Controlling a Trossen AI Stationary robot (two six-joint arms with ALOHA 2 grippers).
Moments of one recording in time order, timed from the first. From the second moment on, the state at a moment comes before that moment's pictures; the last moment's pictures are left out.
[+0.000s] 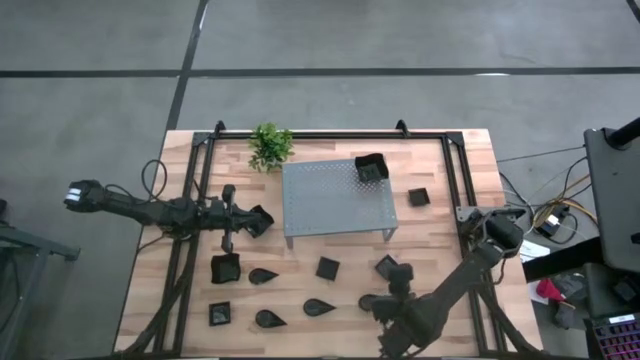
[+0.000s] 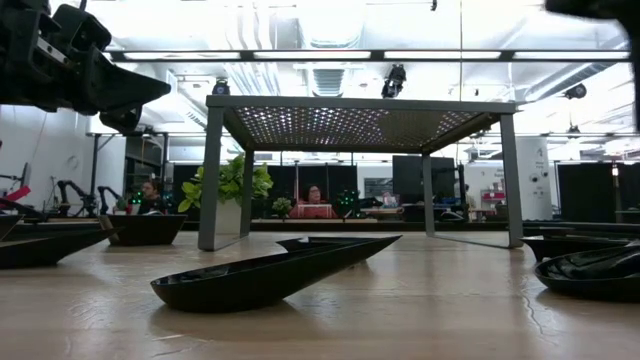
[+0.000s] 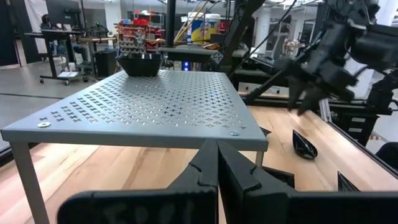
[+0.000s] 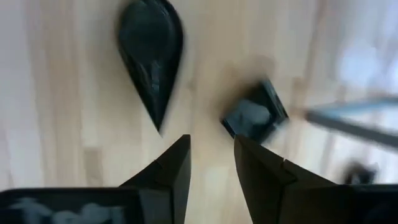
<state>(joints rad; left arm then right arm) -0.19 0.37 0.01 0.32 -0.26 -0.06 0.80 2.01 1.60 -1.34 0.34 0.77</state>
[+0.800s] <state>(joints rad) -0.19 0.37 0.01 0.30 -0.26 -0.06 0.83 2.01 1.60 -1.22 0.45 0.72</state>
